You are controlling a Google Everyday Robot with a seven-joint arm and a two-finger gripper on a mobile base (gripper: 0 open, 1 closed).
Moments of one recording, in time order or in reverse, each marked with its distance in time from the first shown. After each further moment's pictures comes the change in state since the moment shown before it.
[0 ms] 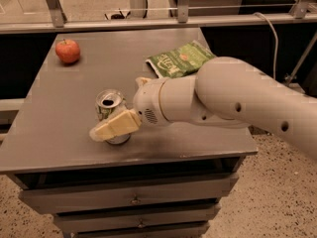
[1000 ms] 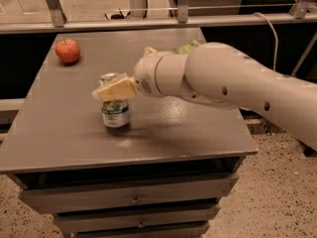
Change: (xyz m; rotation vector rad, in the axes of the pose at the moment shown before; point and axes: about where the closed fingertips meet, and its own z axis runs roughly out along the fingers) arm -0.047 -0.076 0.009 0.220 -0.107 -0.028
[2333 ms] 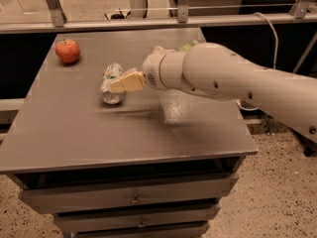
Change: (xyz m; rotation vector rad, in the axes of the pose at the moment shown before) arm 0.024 -0.057 0.026 0.091 0.033 0.027
